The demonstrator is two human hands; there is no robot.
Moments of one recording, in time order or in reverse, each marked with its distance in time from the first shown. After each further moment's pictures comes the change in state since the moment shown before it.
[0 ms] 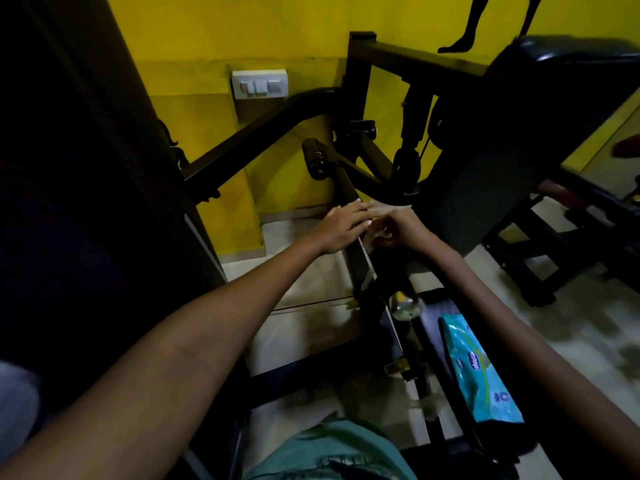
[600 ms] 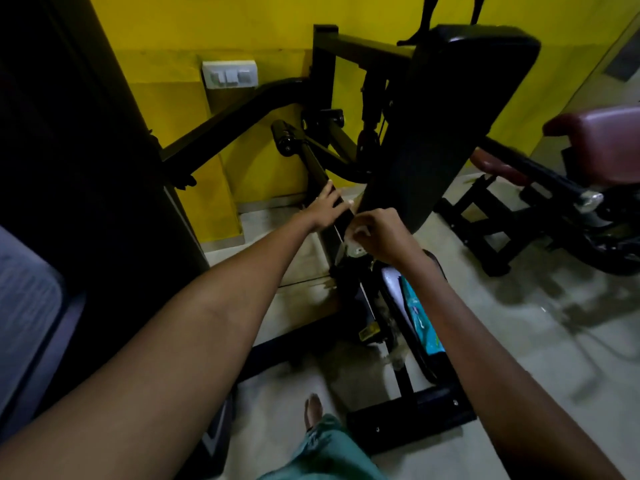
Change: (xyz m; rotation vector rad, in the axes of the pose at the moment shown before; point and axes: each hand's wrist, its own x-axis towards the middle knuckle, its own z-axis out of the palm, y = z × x) left_hand -0.037 0.071 0.026 -0.236 -0.141 -0.375; right_hand -0.120 -0.030 0.017 0.073 0.224 0.084
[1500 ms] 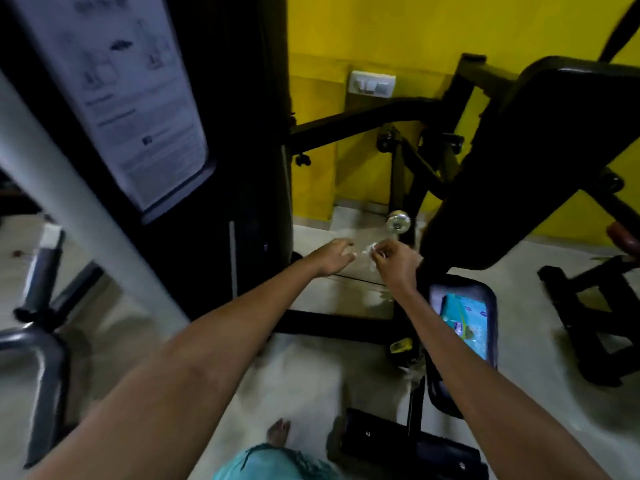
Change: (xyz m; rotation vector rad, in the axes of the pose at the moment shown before) left_hand -0.186 -0.001 0.098 0.012 0.264 -0.351; right_hand -0.082 0.012 0.064 0.352 0.095 0.037
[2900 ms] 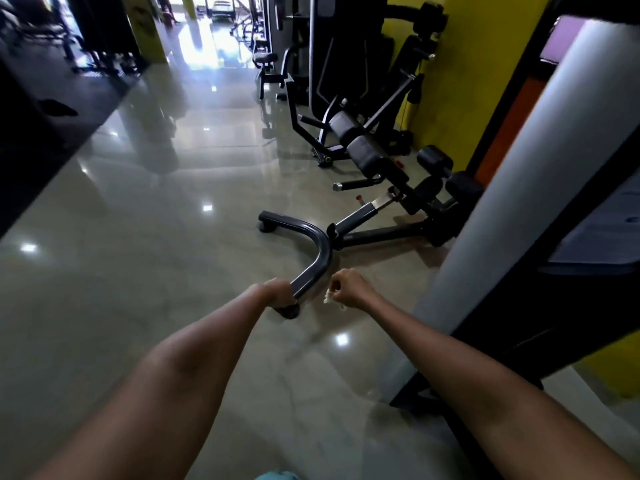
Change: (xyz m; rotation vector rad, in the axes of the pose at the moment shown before) left_hand -0.476 -0.309 -0.036 -0.086 0.279 -1.147; right_hand -0.276 -0.336 0.289 -0.242 -1.260 -1.109
